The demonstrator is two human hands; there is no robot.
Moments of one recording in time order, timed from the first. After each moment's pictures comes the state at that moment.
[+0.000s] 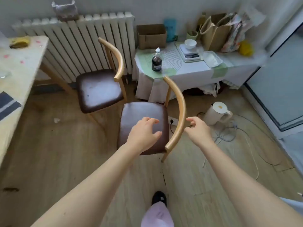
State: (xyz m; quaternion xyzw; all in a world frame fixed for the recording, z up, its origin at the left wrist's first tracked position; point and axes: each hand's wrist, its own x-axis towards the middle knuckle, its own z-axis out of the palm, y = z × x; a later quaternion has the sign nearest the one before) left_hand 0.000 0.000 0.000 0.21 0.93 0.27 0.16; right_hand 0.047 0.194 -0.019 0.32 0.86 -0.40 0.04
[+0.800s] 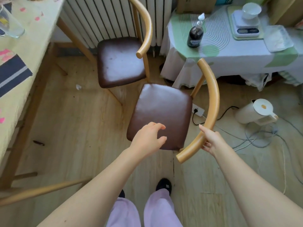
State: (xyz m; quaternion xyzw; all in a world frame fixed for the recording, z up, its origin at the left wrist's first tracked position) left_hand -0.051 -0.011 -0.084 0.08 0.93 0.24 0.28; right_hand -0.048 0.215 -0.147 0.54 0.54 -0.61 0.20
